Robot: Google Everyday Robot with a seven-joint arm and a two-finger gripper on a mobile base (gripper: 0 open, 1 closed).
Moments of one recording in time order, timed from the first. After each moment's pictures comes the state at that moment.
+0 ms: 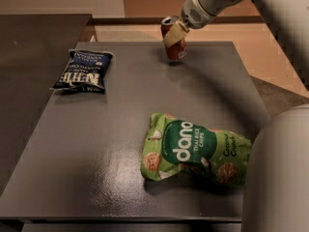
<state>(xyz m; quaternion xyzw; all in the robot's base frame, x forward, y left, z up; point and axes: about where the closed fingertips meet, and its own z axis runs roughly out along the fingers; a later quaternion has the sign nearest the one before) 0.734 -0.079 0.921 -0.48 0.81 0.11 0.33</state>
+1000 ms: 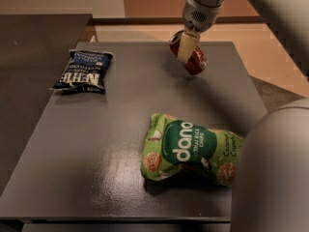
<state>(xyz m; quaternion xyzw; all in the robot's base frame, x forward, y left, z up) 0.659 -0.104 0.916 -0.58 0.80 0.01 0.14</state>
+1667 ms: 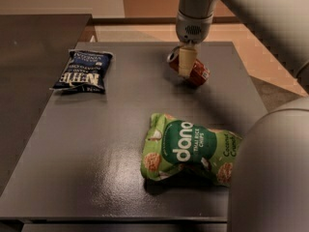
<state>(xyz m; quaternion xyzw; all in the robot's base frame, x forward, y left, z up) 0.631 -0.102 0.889 -0.64 0.77 -0.02 0.06</state>
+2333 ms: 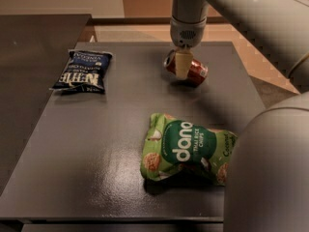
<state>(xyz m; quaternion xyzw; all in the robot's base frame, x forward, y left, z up) 0.632 -0.091 0.878 -0.66 0.75 -0.03 0.05</state>
